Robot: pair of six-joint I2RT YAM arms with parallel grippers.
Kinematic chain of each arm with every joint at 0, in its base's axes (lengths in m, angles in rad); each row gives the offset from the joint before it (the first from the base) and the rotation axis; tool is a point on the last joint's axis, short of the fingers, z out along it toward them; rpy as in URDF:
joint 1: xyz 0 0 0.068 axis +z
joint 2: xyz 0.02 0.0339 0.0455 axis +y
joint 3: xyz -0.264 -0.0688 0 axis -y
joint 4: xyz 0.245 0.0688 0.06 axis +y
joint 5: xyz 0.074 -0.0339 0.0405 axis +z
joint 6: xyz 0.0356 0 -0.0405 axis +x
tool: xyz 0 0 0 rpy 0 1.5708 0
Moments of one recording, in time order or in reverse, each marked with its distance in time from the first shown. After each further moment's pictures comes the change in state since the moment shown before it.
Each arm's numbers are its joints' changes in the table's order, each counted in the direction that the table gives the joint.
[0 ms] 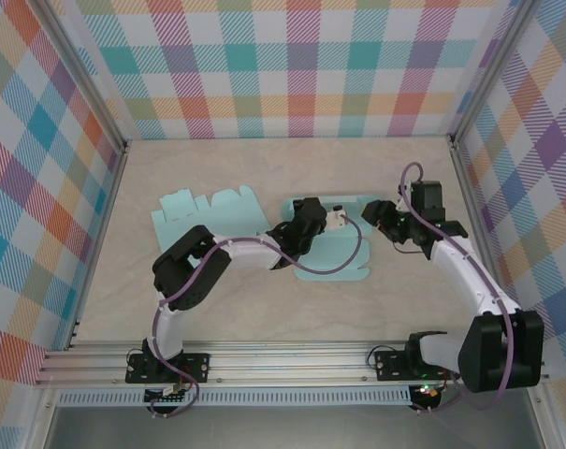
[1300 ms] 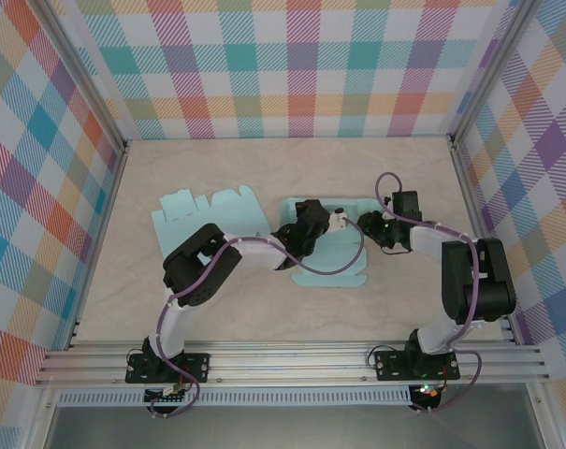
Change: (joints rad) left arm 0.000 0.076 0.032 -0.027 0.038 0.030; right arm 0.006 0.418 -0.061 -0.372 -0.028 -0.051
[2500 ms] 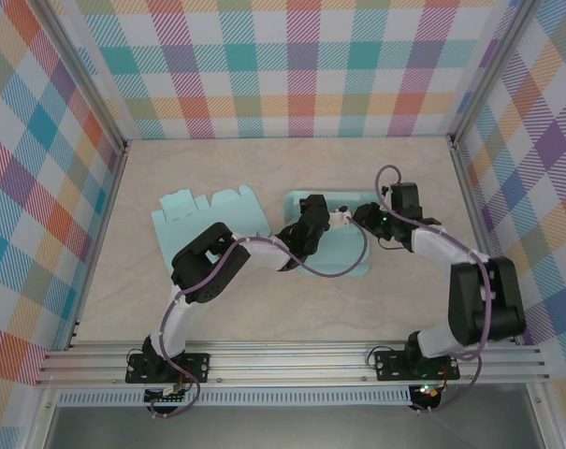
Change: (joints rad) left arm 0.000 0.074 0.022 -0.212 0.018 0.136; right arm 0.050 -0.196 0.032 0.092 -0.036 0.013
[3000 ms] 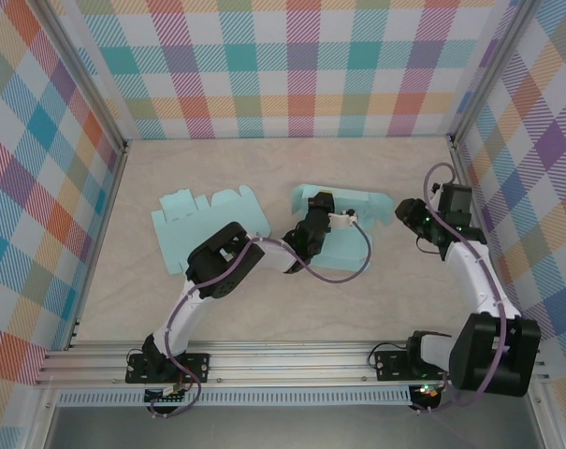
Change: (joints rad) left arm 0.003 0.135 0.064 -0.249 -0.054 0.193; right arm -0.299 -0.197 0.031 0.224 -0.010 -0.093
